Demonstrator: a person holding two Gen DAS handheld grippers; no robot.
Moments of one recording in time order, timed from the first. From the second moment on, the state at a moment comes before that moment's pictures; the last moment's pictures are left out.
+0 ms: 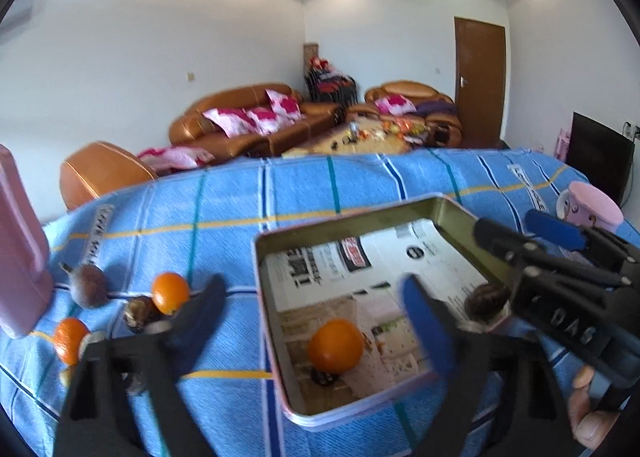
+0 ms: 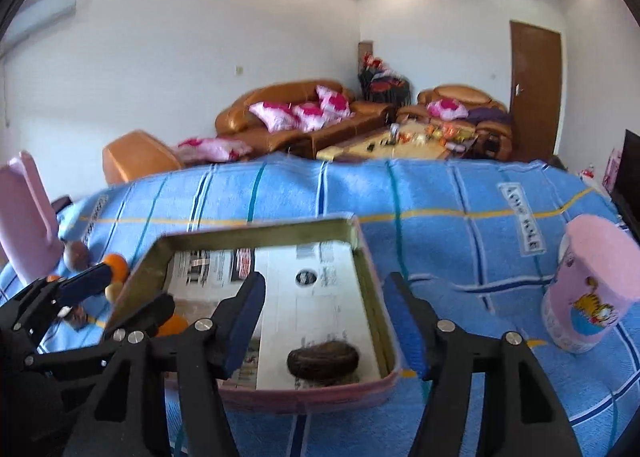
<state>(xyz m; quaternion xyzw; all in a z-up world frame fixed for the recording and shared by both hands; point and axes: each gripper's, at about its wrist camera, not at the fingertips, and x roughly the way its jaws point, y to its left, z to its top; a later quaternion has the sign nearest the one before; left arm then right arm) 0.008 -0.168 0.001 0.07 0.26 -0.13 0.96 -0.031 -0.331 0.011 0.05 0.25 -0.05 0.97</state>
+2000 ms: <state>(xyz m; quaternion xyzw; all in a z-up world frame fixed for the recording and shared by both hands) 0.035 0.116 0.001 -0.08 0.32 0.03 0.94 0.001 -0.083 -0.019 -0.05 0.37 0.14 0.92</state>
